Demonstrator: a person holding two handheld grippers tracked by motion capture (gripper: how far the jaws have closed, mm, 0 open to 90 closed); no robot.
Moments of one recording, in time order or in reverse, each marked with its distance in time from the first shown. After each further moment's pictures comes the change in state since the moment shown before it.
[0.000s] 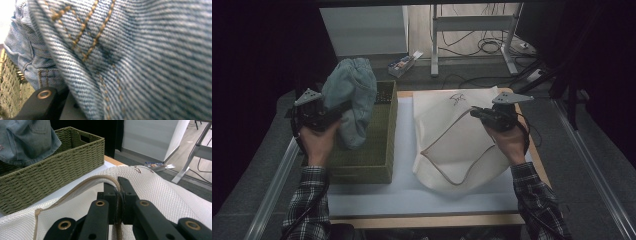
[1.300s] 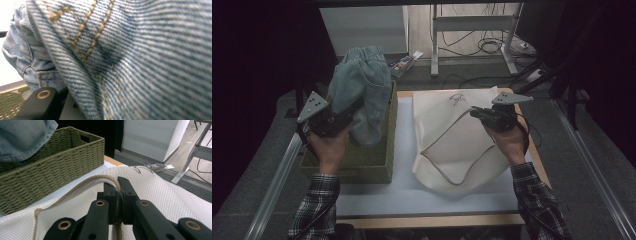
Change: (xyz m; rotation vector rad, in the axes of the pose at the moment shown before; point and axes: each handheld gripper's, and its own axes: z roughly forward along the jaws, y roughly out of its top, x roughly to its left) left arm -0.063 0.012 -0.020 -0.214 -0.088 0.150; right arm 0.001 0.000 0.000 0.000 -0.002 -0.004
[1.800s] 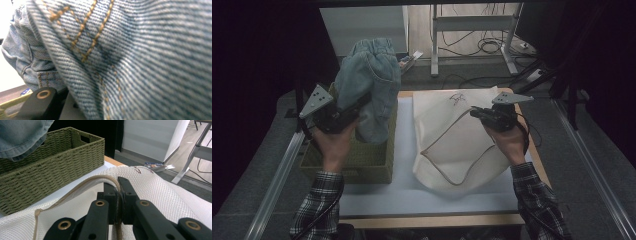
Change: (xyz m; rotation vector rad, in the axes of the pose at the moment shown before) left arm -0.022 0.023 0.007 -0.038 -0.067 0.000; right arm 0.000 0.000 0.000 -0.001 0.002 0.004
